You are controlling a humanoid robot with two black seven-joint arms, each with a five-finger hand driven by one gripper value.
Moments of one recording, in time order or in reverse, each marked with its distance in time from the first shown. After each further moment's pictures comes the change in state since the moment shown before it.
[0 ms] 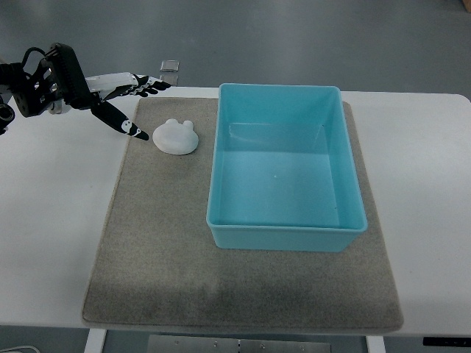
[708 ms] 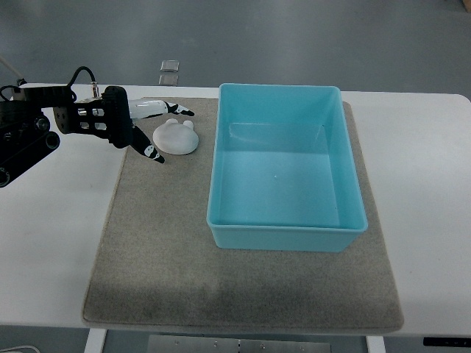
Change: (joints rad) left arm -0.026 -0.082 0.117 -0.028 0.215 0.144 0.000; right arm 0.000 0.000 0.000 0.000 0.000 0.000 0.000
